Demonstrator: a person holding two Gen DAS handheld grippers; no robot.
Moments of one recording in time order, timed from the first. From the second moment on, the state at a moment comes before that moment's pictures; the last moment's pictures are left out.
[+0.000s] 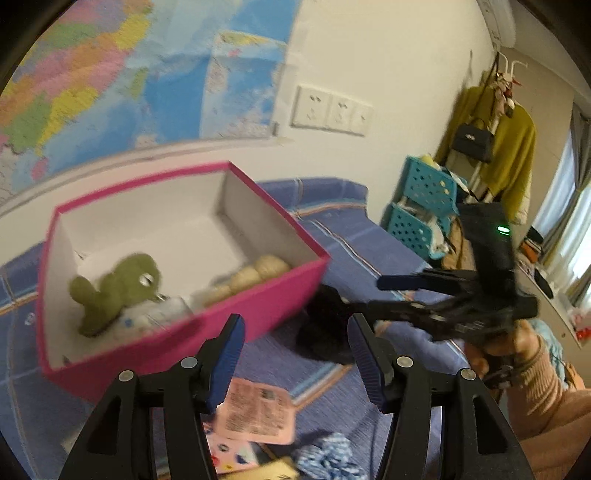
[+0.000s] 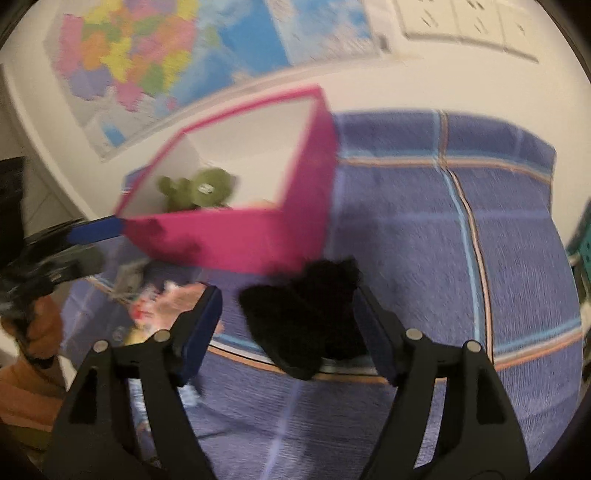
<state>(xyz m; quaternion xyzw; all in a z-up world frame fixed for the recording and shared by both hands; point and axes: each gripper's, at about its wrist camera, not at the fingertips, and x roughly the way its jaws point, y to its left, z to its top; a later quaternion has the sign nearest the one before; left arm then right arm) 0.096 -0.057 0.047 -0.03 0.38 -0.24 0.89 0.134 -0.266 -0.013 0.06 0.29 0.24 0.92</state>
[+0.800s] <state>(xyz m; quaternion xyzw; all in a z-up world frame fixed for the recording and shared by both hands) 0.152 -0.125 -0.047 0.00 0.52 -0.24 0.82 0.160 -0.270 -0.068 0.12 0.33 0.21 0.91</state>
